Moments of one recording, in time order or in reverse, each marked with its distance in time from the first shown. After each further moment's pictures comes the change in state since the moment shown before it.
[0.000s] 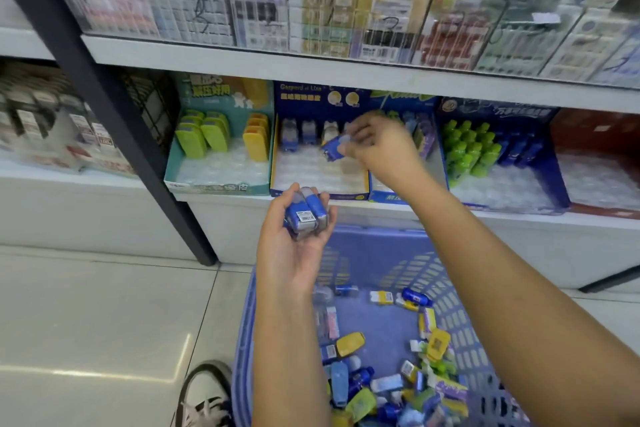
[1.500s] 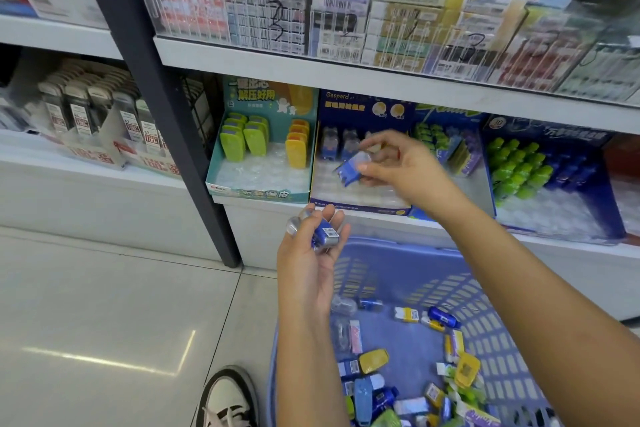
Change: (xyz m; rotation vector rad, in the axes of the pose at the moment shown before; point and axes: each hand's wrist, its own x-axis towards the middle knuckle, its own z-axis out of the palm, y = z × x) left_hand 0.007 0.021 -0.026 0.076 0.111 0.142; right_hand -0.006 -0.017 0.024 0.263 -0.237 0.020
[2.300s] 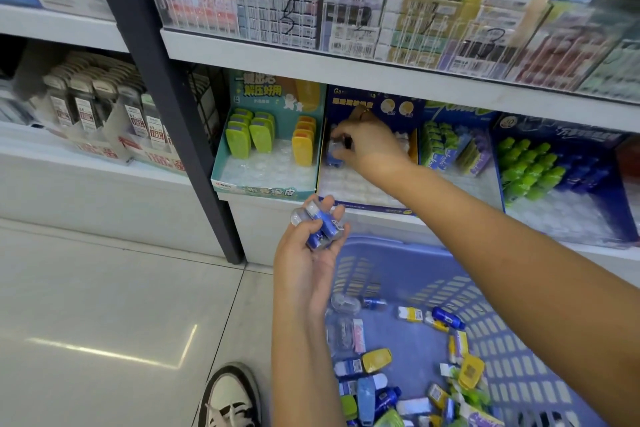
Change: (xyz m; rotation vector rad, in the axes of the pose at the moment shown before) left_hand 0.007 0.006 -0.009 0.003 -0.107 -0.017; right_hand 0.064 -0.002 0.039 -0.891 0.008 -0.193
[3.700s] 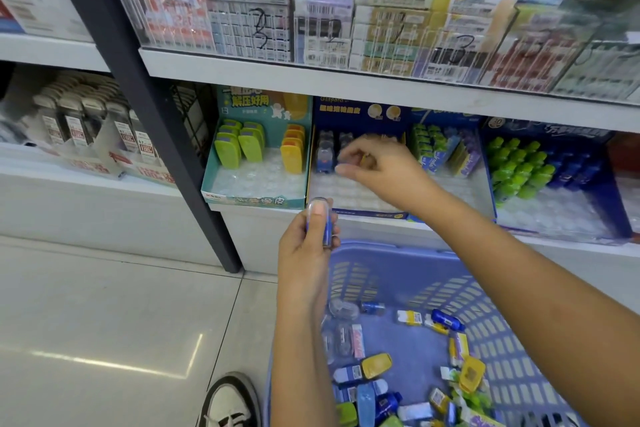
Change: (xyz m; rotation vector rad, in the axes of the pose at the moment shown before) left_hand -0.001 -0.010 0.015 0.569 -0.003 0.257; right_hand -0.046 0.020 -0.020 0.404 -0.037 0.031
